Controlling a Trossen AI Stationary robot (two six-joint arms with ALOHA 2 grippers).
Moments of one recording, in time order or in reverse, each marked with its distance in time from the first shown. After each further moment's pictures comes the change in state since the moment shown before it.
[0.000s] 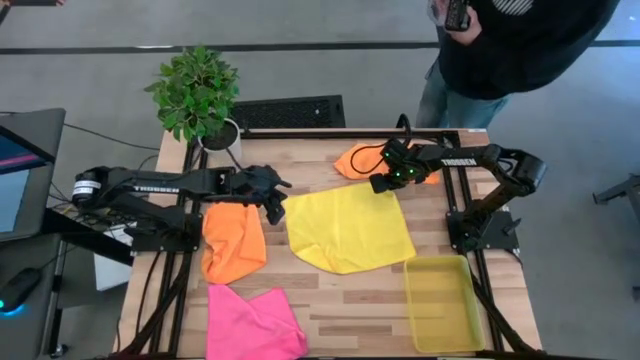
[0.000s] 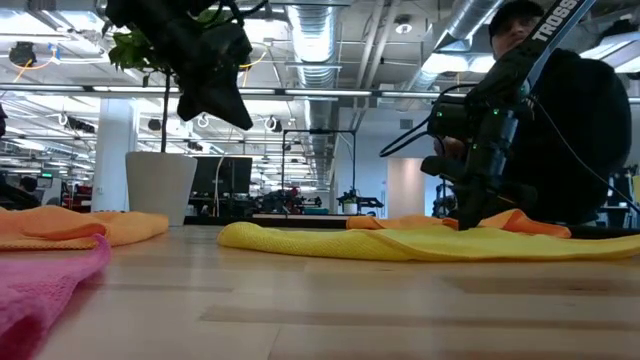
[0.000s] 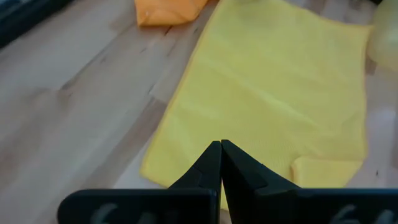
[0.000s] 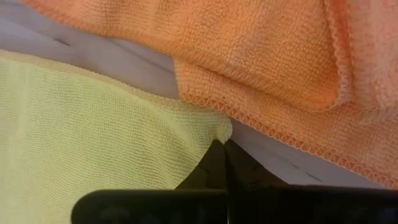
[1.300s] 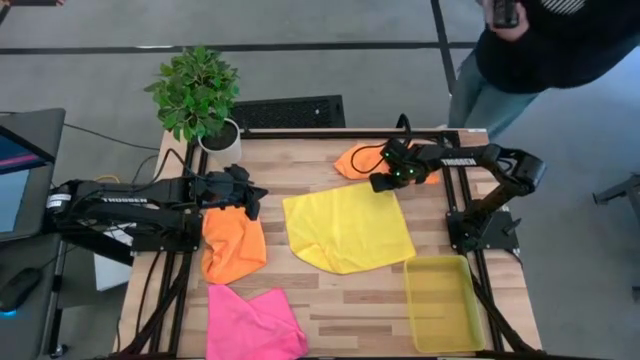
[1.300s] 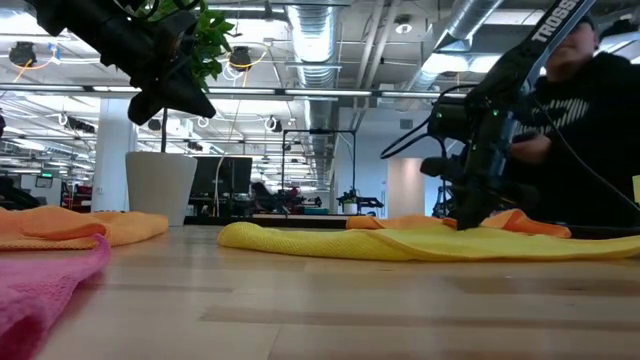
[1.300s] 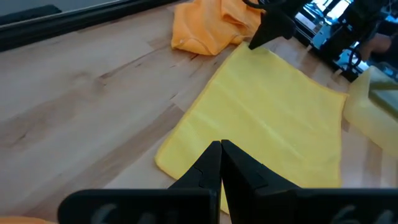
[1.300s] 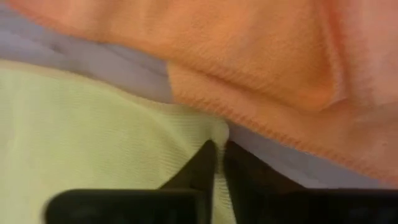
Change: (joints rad) left arm -0.016 -0.384 -0.274 0.103 -0.104 -0.198; right arm 0.000 0.003 0.000 0.003 -0.002 0.035
